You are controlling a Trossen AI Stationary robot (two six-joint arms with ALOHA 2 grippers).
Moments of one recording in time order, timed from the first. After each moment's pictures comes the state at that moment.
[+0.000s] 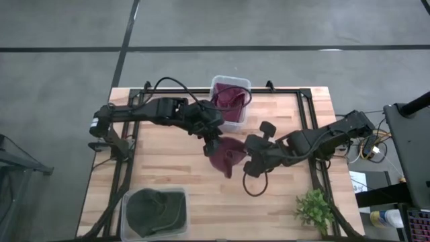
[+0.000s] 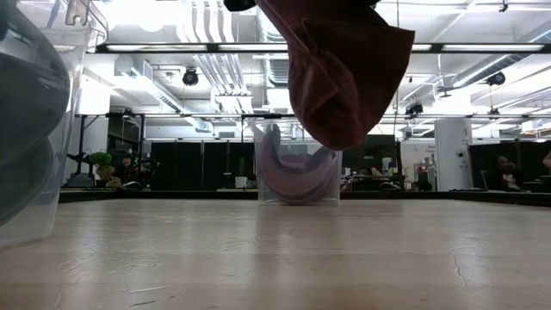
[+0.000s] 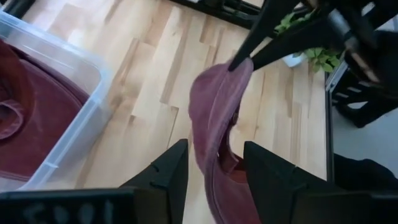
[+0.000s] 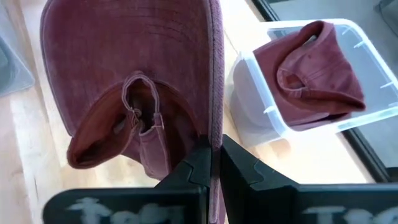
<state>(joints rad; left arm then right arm) -0.02 1.68 1.91 -0.98 0.02 -0.34 0.37 1.53 1.53 -1.06 0.63 0.58</state>
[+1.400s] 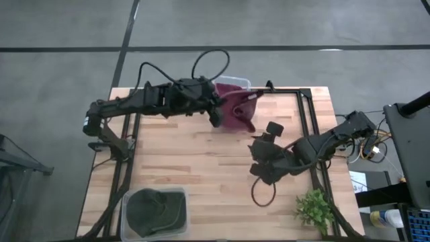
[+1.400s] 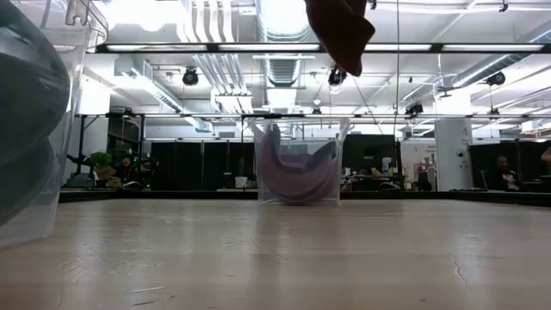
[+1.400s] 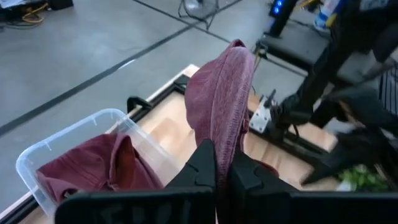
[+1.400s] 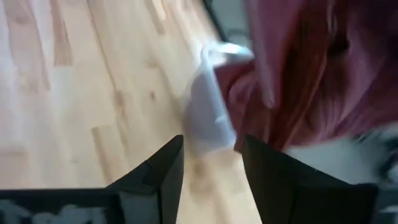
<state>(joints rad) 0.05 1.59 1.91 -0.71 -0.34 -0.38 0.47 1.52 1.54 -1.18 0.86 0.53</state>
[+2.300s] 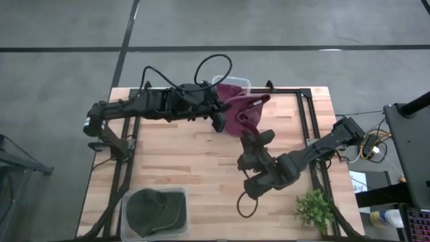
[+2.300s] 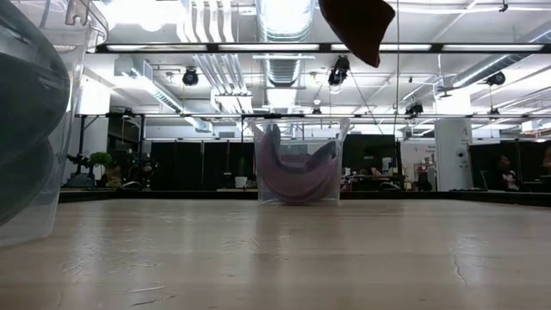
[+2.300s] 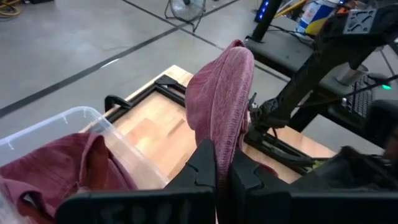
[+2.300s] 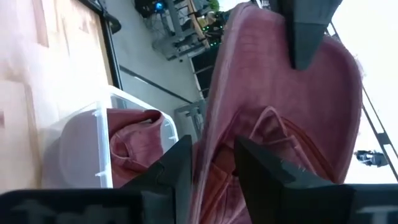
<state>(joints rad) 0.02 1.60 1.89 -0.65 -0.33 -0.43 0.50 1.68 1.53 -0.97 1.42 0.00</state>
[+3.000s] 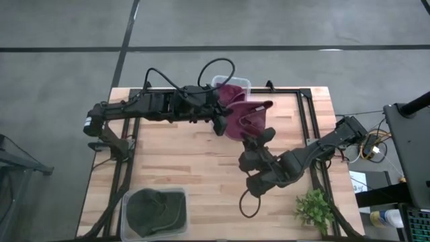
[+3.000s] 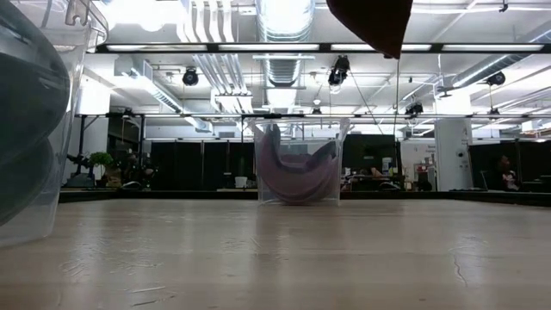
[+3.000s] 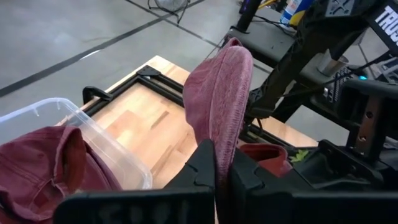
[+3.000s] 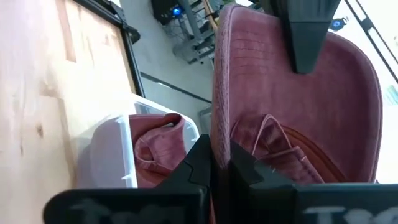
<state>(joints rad) 0.02 1.60 1.85 -0.60 -0.24 -0.44 0.49 1.66 1.53 -0.94 1.32 0.05</state>
